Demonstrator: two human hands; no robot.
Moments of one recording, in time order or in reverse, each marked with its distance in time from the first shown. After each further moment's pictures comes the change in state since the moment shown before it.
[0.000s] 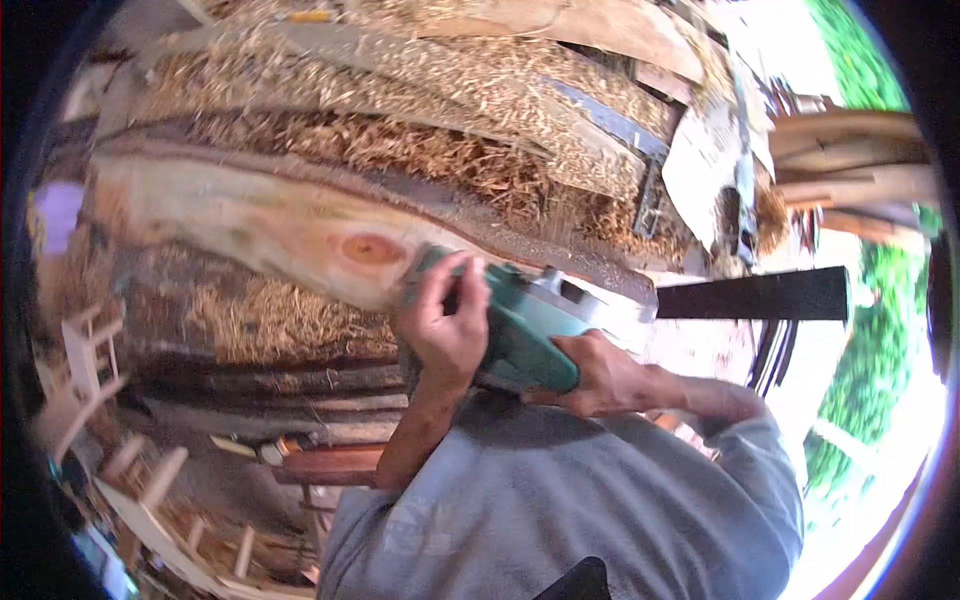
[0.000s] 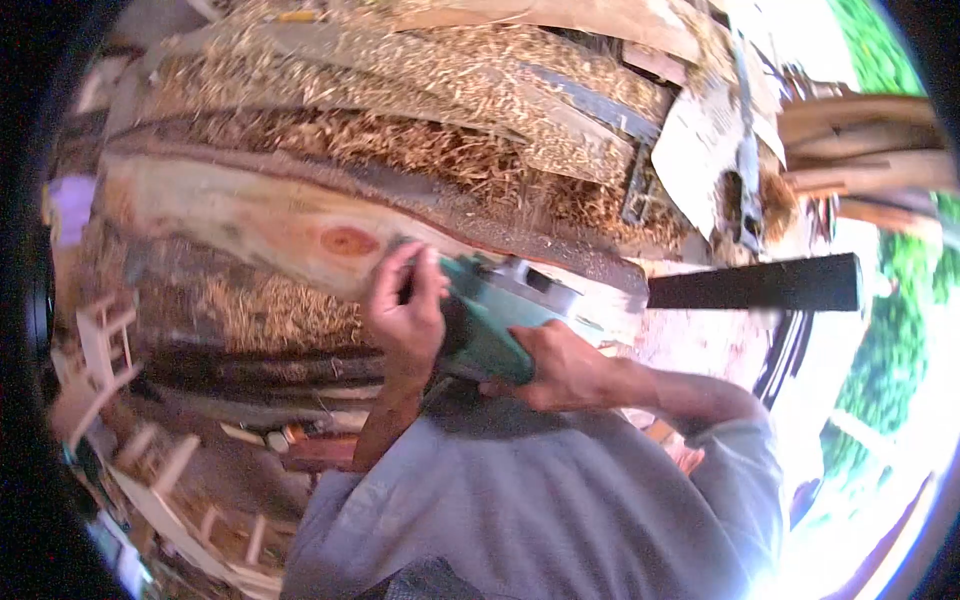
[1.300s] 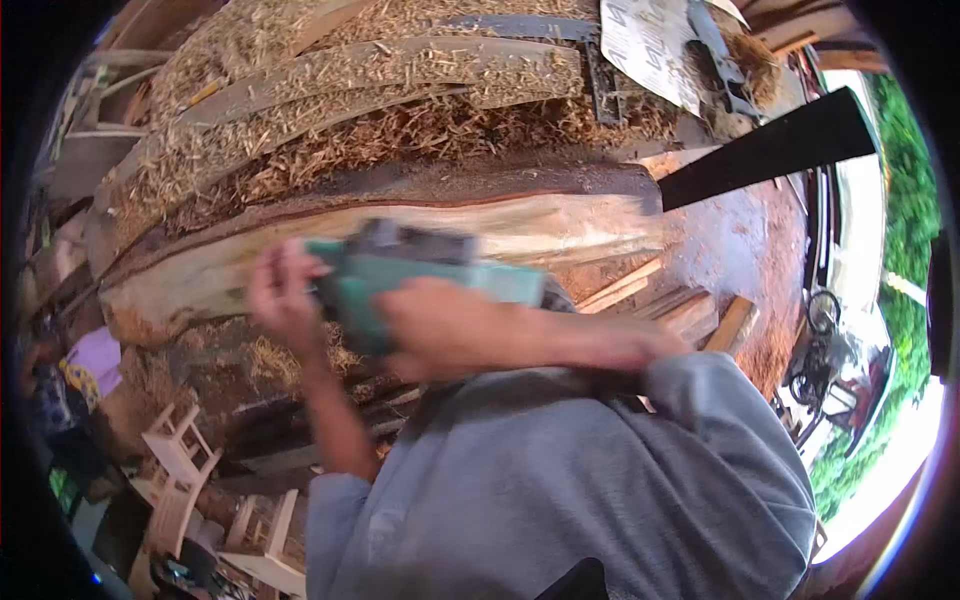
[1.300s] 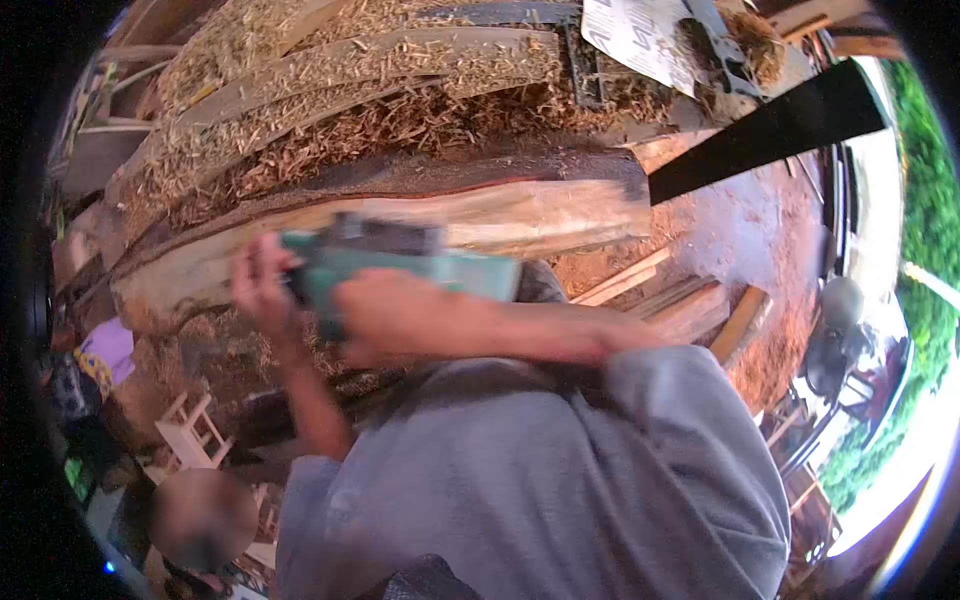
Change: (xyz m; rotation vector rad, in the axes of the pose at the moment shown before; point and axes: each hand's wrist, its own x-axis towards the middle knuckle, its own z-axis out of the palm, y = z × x) left_hand 0.095 -0.005 -0.099 0.006 -0.135 0.020; right_hand 0.078 -0.056 0.061 -0.015 0.098 -0.163
